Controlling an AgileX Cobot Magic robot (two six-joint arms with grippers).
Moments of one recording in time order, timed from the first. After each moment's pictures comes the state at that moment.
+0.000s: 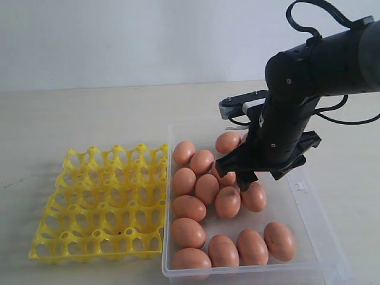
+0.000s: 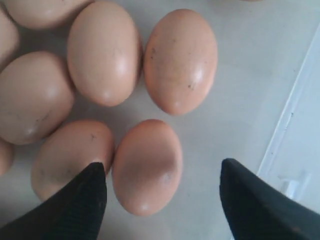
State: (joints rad) left arm 0.04 0.01 0.00 0.10 0.39 0.03; right arm 0.51 1.85 -1.16 -0.07 0.80 0.22
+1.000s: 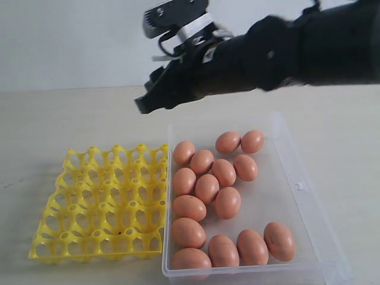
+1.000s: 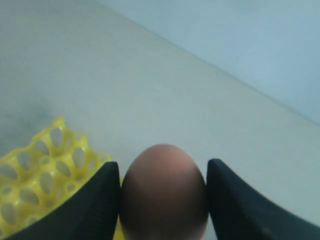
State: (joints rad) left arm 0.04 0.01 0.00 0.10 0.39 0.03; right arm 0.68 1.75 -1.19 0.27 0.07 -0.38
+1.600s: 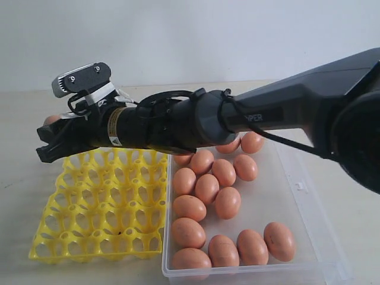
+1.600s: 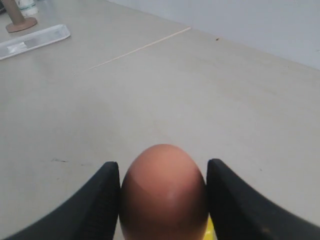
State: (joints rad) left arm 0.04 0.01 0.00 0.10 0.39 0.03; right arm 0.81 2.27 -1.54 -0.79 -0.45 0.82
